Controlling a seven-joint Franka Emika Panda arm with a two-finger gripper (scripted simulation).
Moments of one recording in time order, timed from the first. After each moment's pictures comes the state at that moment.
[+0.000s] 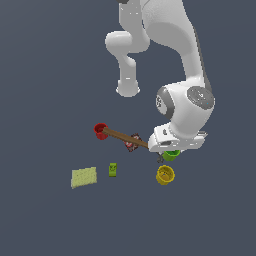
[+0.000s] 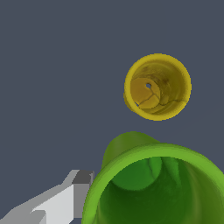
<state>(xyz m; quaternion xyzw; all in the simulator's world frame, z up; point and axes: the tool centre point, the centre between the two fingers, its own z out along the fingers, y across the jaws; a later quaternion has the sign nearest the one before) 0.041 0.179 0.119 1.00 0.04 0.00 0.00</state>
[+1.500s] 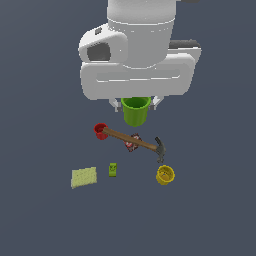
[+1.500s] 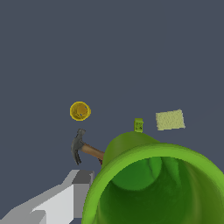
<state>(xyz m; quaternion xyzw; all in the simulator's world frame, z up) 0.079 0.017 0.402 1.00 0.04 0.00 0.00</state>
